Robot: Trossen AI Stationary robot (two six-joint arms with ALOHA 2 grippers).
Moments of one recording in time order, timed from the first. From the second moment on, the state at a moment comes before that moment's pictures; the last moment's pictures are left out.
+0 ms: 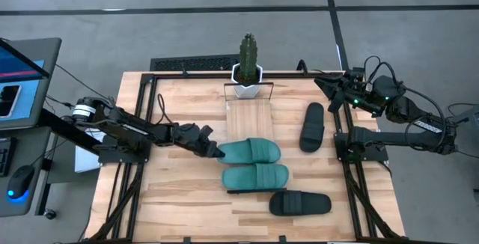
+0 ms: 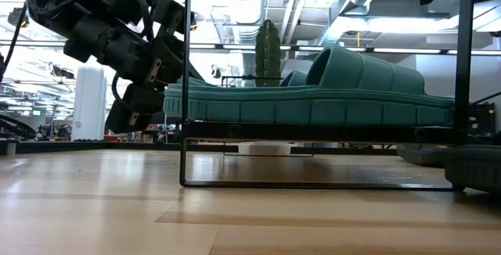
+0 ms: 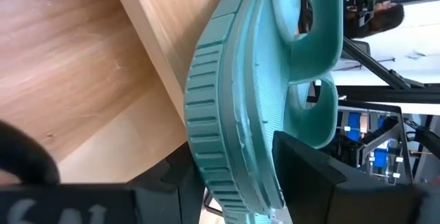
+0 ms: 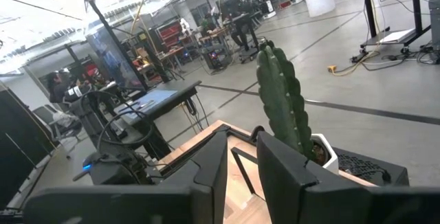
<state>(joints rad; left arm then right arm) -0.04 1.45 0.44 0.56 0.18 -1.32 -0.26 0.52 0.83 -0.34 0.24 0.38</state>
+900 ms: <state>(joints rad) -0.03 1.45 0.44 0.48 0.23 -1.33 -0.26 0.52 0.83 -0.34 0.24 0.38</state>
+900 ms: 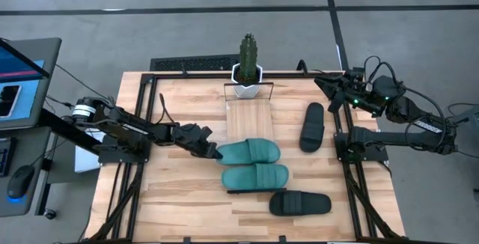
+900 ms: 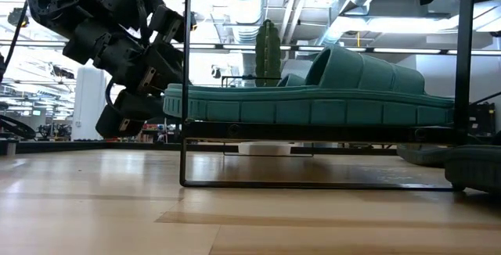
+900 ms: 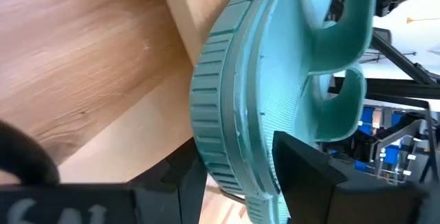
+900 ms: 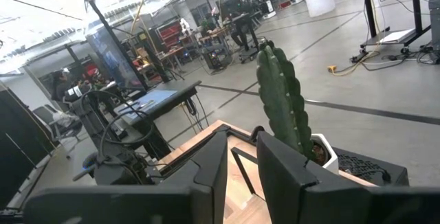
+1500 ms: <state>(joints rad) -0.03 1.45 0.44 0.45 0.19 -1.27 -0.26 0.52 0.83 -0.34 0.24 0.38</state>
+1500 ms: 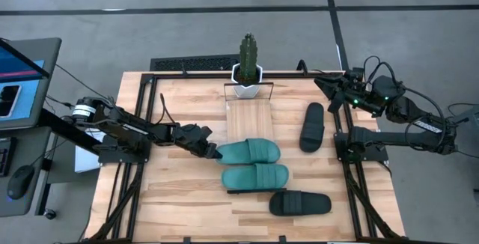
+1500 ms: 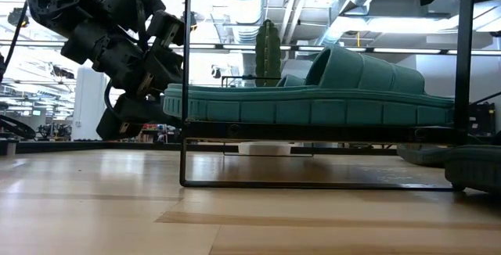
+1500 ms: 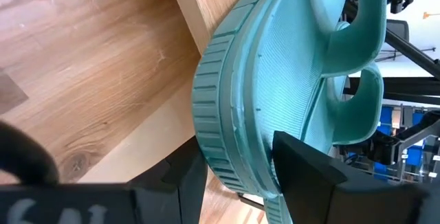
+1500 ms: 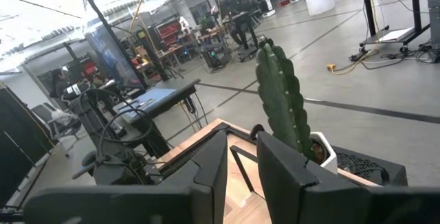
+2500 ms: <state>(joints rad) -0.03 1.45 0.44 0.36 0.21 -1.22 -0.26 0.52 0.83 -0.34 0.24 0.38</state>
